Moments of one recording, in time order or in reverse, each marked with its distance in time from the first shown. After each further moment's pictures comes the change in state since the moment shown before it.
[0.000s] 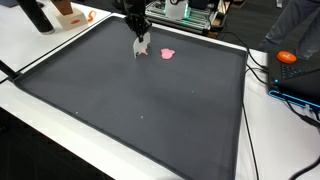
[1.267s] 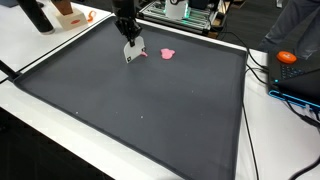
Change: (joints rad) arm -0.026 0.093 -0.013 0.131 0.035 -0.027 -0.040
